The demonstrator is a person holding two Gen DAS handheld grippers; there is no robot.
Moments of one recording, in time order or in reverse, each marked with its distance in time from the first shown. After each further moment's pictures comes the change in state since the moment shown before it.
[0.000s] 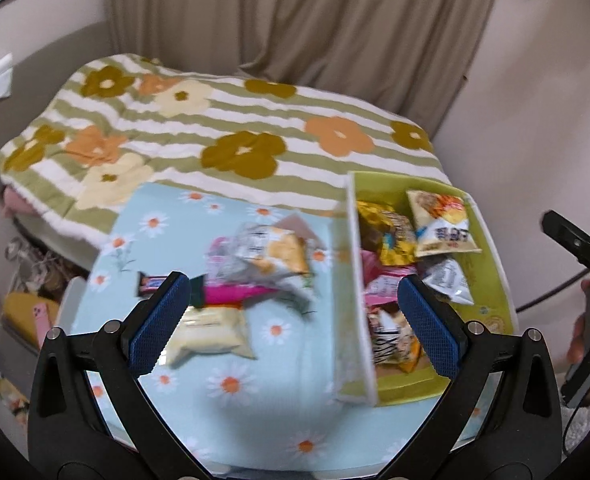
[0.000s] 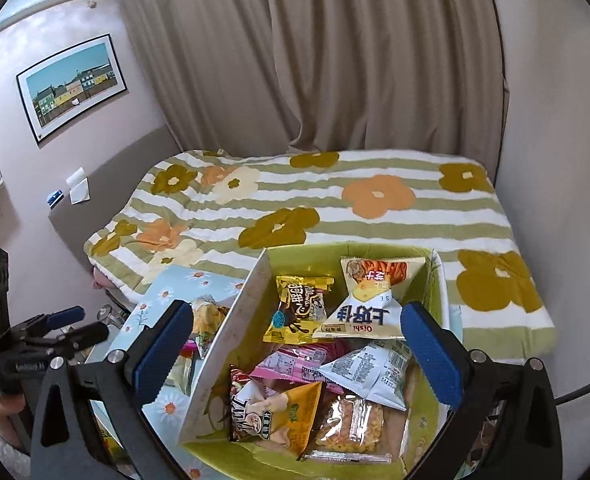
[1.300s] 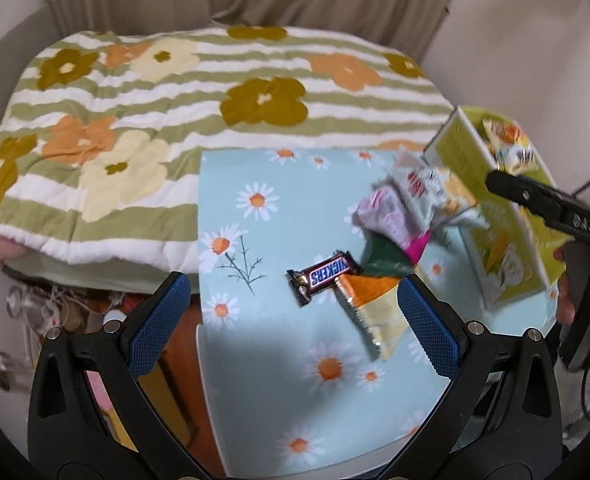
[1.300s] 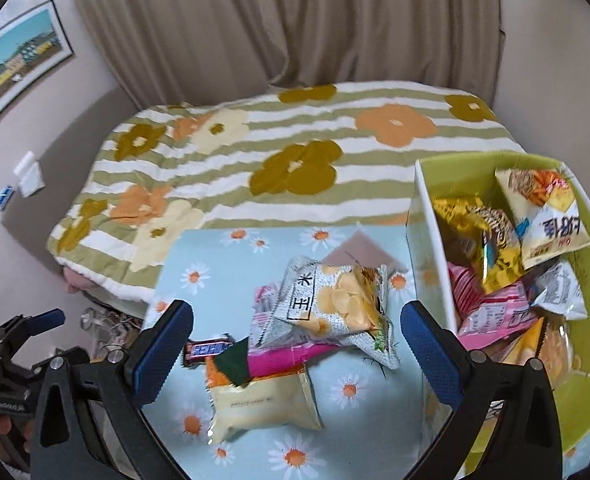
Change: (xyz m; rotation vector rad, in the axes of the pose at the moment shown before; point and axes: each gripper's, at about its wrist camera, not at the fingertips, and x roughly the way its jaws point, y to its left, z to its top) left arm 0.087 0.231 0.032 0.248 0.246 -0.151; right arm 0.185 0.193 -0.035 0.167 0.232 -0.175
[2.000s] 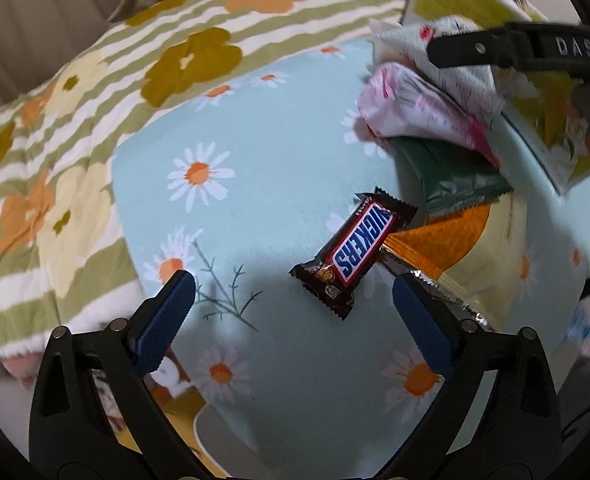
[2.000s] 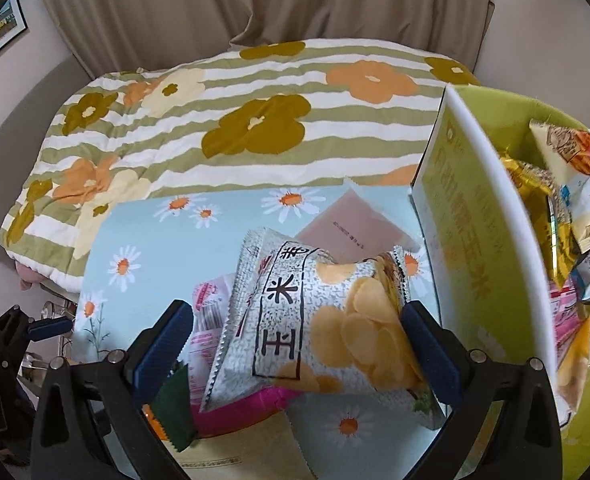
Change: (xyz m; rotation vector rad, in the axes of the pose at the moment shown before) left arm 0.129 -0.017 -0.012 0.437 0.186 -0.010; right arm 0.087 -0.004 -0.002 0.023 0.117 -0.117
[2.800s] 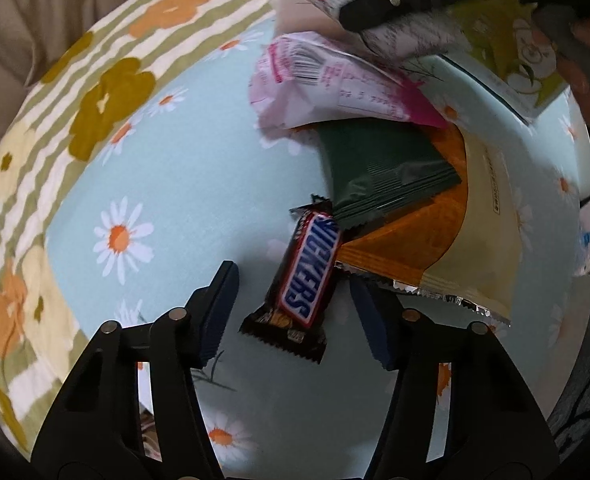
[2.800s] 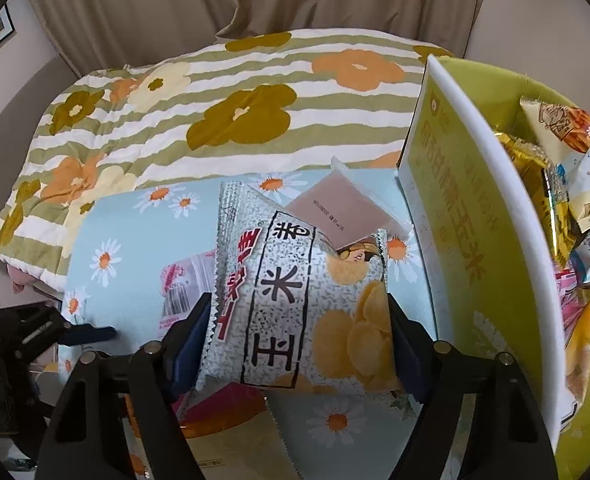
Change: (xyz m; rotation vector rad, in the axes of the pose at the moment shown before) left arm 0.026 -0.030 0.016 0.307 0.029 -0.128; right arm 0.000 -0.006 -0.004 0.035 0.012 -0.014
